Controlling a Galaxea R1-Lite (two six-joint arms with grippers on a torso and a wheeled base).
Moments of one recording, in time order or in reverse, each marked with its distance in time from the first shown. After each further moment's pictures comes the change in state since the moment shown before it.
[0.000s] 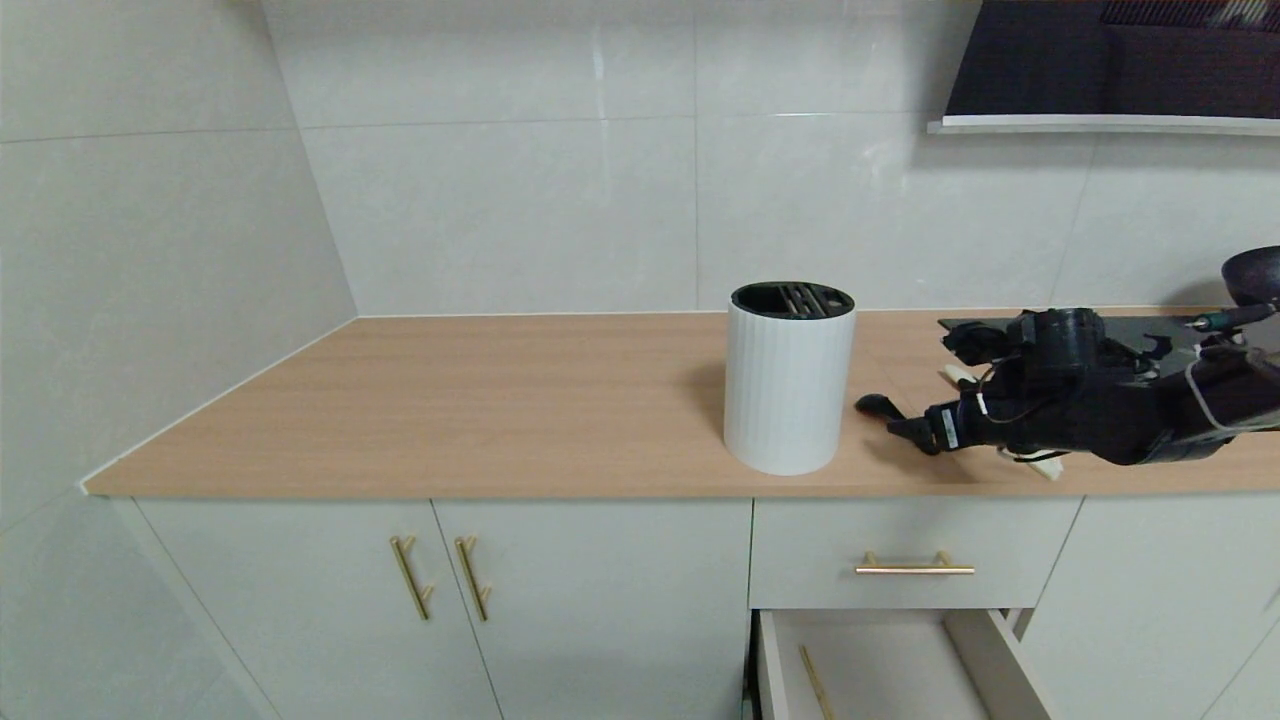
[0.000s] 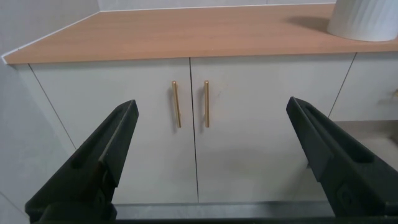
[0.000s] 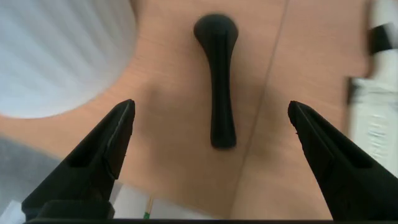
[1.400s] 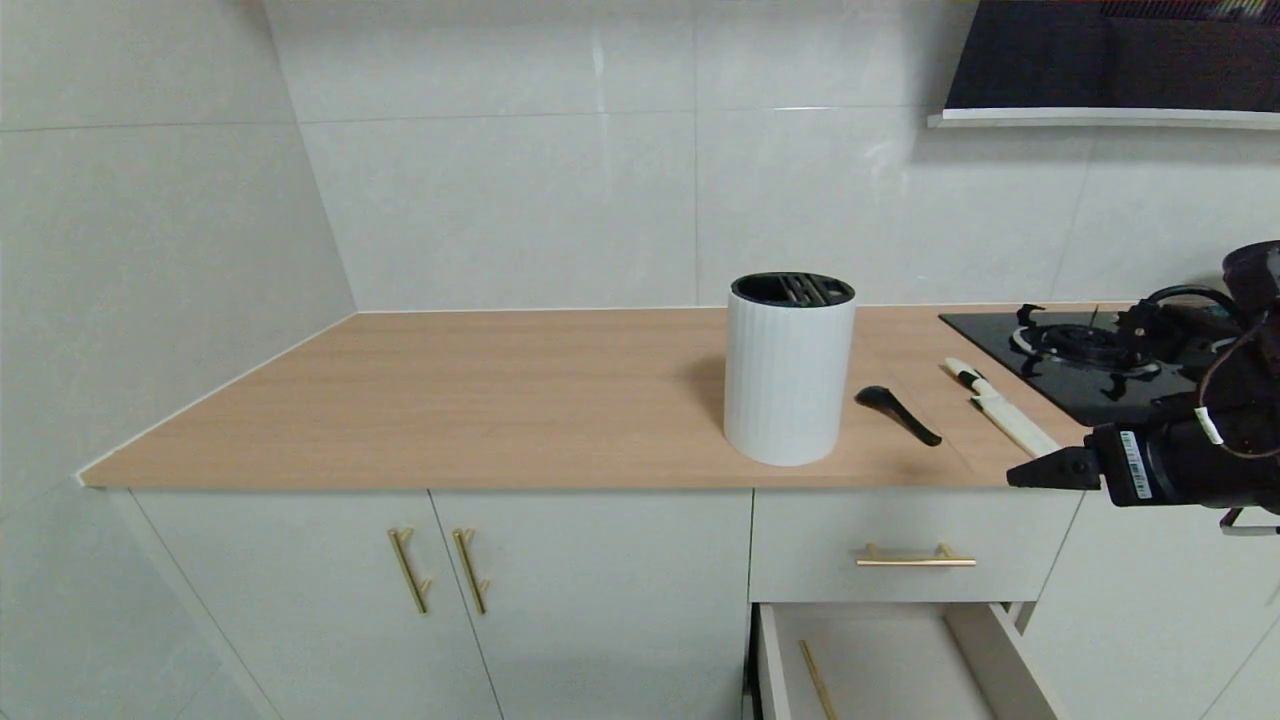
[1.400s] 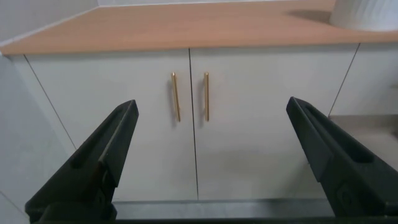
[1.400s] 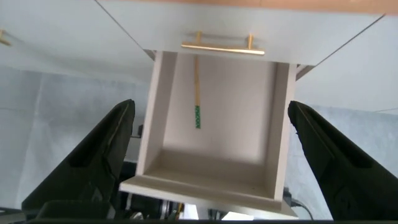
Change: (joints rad) left arm 0.000 0.000 0.000 0.000 0.000 0.000; right arm 0.108 -0.679 0.203 0.711 -0.156 0.290
